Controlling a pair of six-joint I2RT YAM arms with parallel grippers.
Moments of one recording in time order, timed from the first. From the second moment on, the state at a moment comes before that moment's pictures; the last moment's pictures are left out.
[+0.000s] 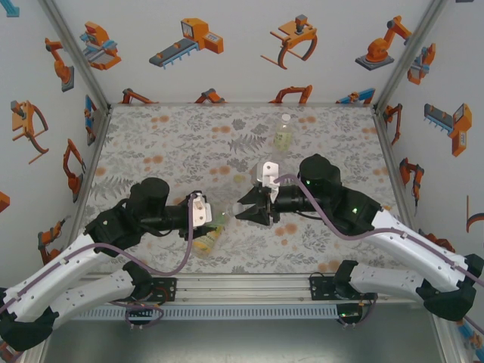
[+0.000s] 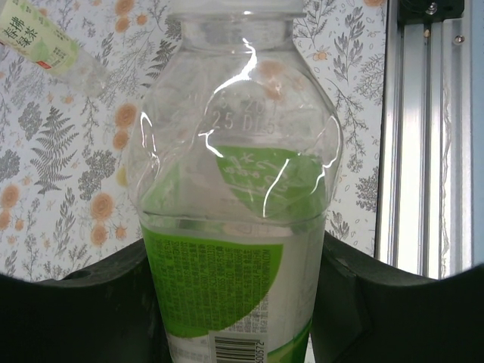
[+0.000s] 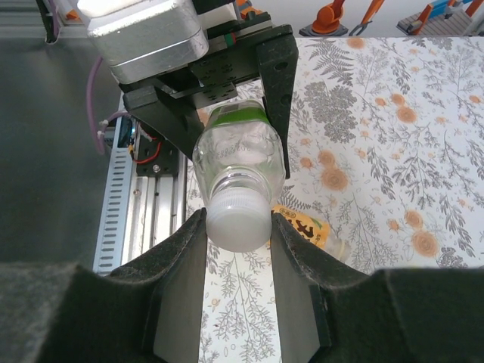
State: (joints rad) left arm -0.92 0.76 0.87 -0.59 0.37 0.54; right arm 0.99 1.00 1.12 -0.36 -0.54 -0.19
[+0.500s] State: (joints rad) left arm -0.92 0.76 0.87 -0.60 0.38 0.55; right arm 1.00 1.04 1.17 -0.42 -0.56 -0.24
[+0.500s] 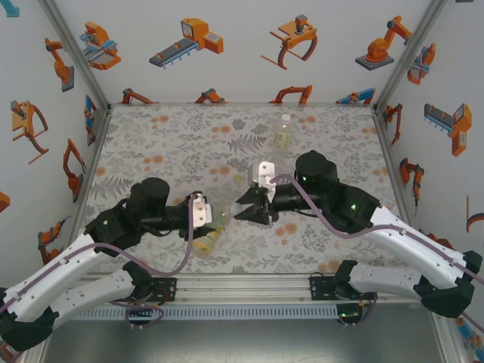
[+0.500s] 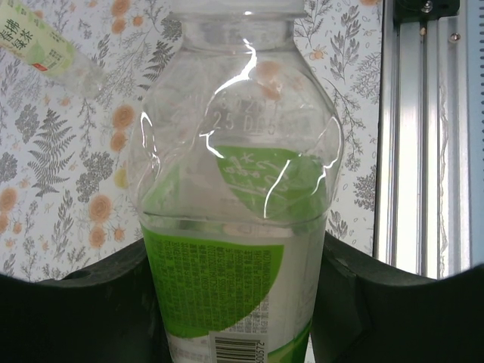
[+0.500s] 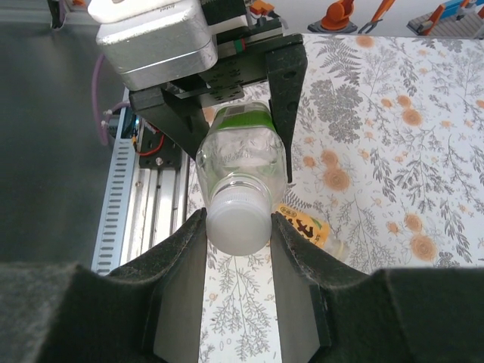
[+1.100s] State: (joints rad) left arm -0.92 0.78 0.87 -0.62 0.42 0.52; right arm 1.03 1.05 1.19 -0.48 -0.58 -0.40
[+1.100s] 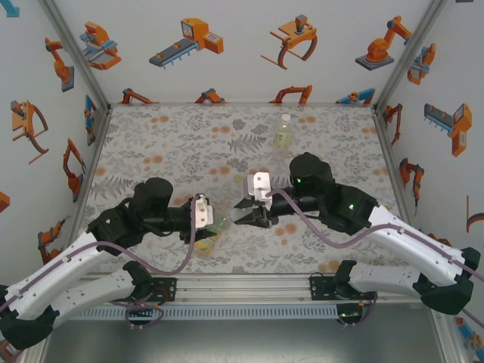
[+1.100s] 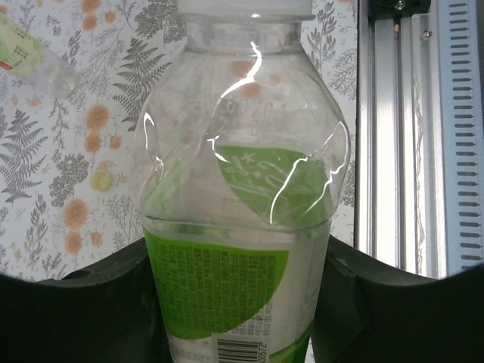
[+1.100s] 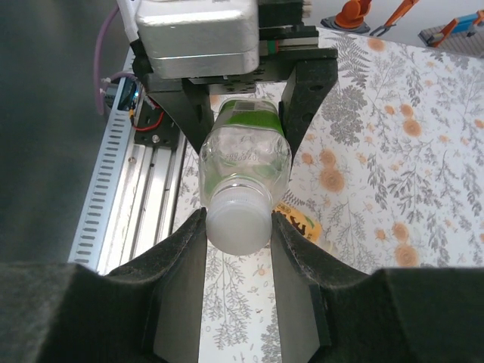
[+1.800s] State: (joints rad) left arm -0.92 0.78 0.87 -0.62 0.40 0.51; right arm 1.07 1.05 1.18 -0.47 -0.35 0.15
